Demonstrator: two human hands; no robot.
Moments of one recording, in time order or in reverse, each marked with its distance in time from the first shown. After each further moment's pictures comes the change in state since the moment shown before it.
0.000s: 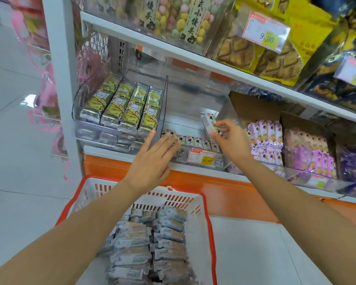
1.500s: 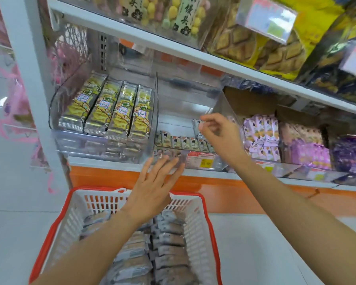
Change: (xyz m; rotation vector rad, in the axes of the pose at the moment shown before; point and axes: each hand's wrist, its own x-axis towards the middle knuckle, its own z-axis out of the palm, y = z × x) left_hand -0.023 0.029 0.031 -0.026 0.003 0.033; right_hand -0.005 -0.025 0.009 0.281 -0.018 -0.063
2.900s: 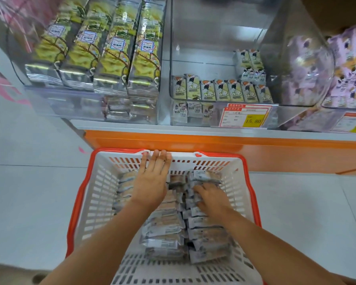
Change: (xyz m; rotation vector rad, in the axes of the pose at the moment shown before) left_hand -0.085 -0.015 0.099 0.099 -0.674 -0.249; right_hand -0.196 0.205 0.184 -0.612 -0.840 0.038
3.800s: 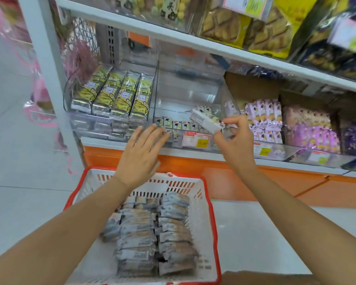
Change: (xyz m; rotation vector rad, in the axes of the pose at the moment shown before) left_hand -0.017 -0.009 -0.161 -0.007 0.685 0.127; right_hand -0.114 -0.023 -0.288 0.783 0.996 -0.092
